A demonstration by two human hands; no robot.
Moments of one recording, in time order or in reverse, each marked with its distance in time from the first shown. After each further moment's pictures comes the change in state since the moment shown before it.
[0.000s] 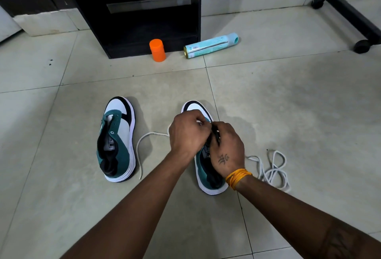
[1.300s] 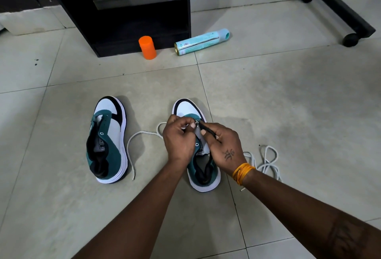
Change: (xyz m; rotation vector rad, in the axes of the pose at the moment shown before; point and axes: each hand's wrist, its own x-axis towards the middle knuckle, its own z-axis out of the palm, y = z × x) left_hand -0.015 -0.029 0.038 -0.411 0.191 -0.107; right_hand 0.004 0.020 -0.014 0.308 -0.117 -0.006
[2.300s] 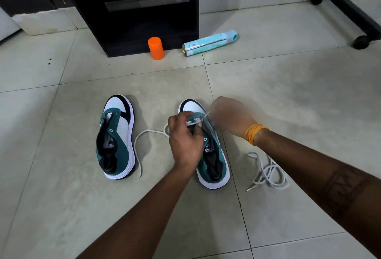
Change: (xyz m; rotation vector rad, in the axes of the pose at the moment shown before) left_hand -0.012 0.005 -0.010 0.109 0.045 0.096; right_hand 0.078 -0.021 -0.031 0.017 -0.306 0.153
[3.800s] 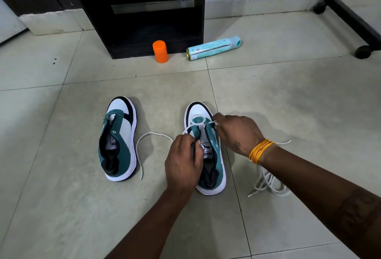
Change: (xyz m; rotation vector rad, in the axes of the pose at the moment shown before) left_hand -0.037 -0.022 -0.025 0.299 -0.041 0.241; right_hand -0.015 0.016 0.004 -1.184 0.054 -0.388
